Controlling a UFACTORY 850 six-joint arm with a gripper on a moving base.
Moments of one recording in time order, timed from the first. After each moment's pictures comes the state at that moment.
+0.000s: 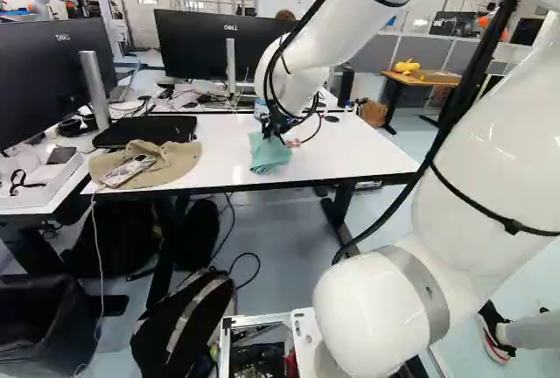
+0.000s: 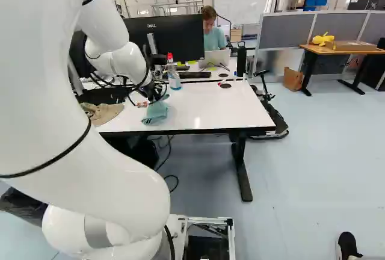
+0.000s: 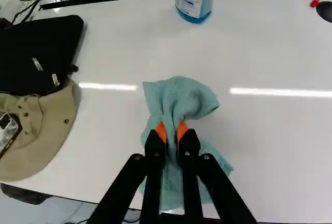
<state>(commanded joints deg) 13.1 2.6 -41.2 8.8 -5.5 0.0</state>
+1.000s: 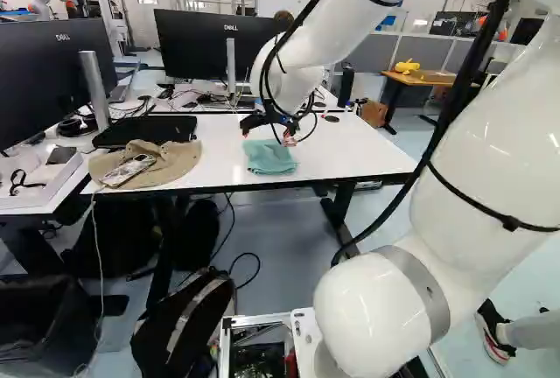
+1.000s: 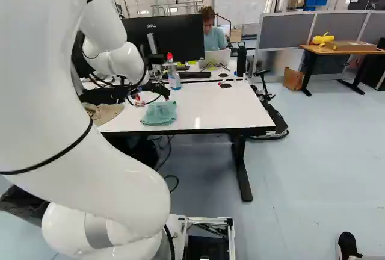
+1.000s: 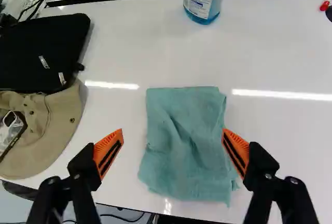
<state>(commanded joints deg) 13.6 2.3 -41.5 8.8 -5.5 0.0</state>
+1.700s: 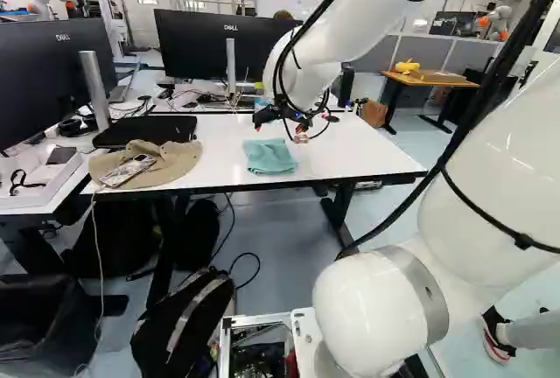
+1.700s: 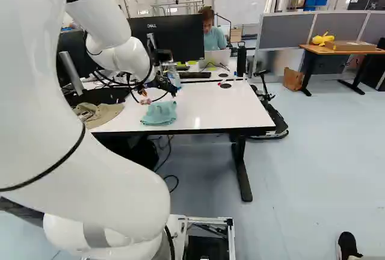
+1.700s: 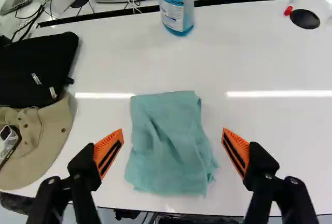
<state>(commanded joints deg) 8.2 6.6 -39.7 8.8 -5.5 0.0</state>
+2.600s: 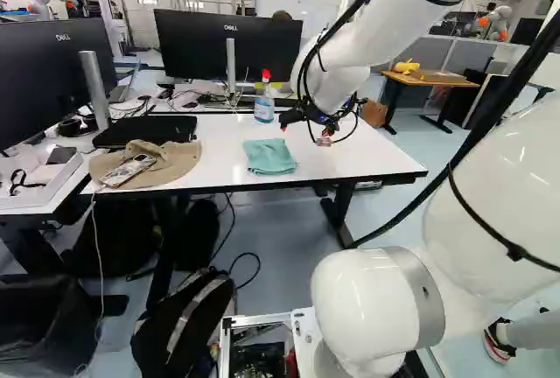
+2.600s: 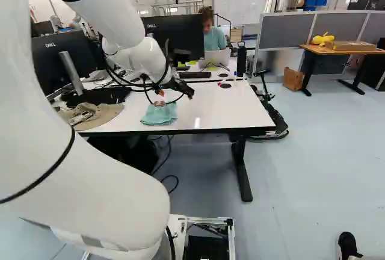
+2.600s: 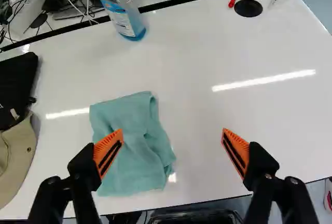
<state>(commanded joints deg) -1.5 9.7 -36.7 8.8 -5.5 0.0</state>
